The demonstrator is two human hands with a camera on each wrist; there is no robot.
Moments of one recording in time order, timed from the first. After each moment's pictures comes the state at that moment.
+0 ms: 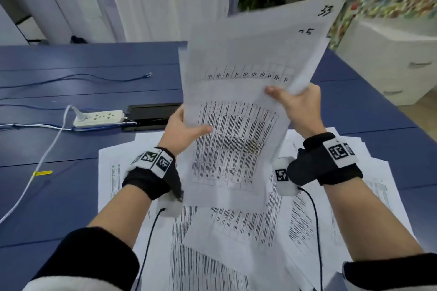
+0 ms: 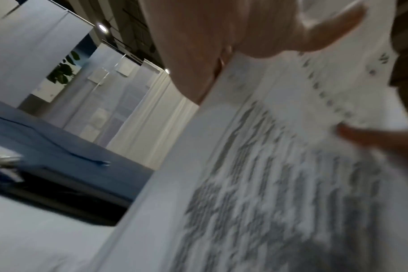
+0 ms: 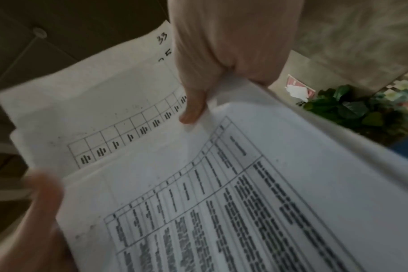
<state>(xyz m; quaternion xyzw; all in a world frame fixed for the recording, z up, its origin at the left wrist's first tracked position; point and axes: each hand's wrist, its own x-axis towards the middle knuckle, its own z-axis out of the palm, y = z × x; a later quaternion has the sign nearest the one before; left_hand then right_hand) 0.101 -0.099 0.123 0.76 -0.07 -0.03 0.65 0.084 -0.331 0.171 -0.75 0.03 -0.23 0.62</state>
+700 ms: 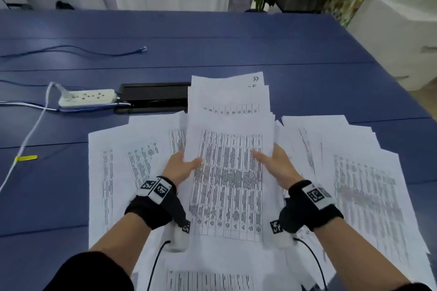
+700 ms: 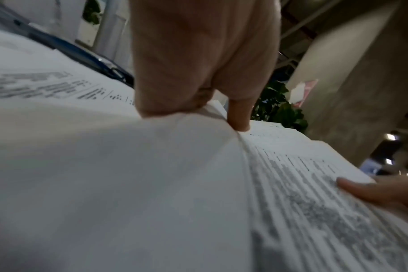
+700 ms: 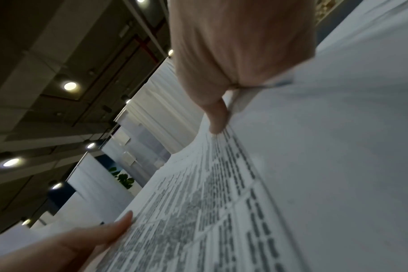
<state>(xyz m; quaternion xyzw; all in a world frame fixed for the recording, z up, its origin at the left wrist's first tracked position) 0.072 -0.086 0.023 0.79 0.12 -0.24 0.56 0.050 -0.322 0.012 -0.78 0.18 0.10 0.59</state>
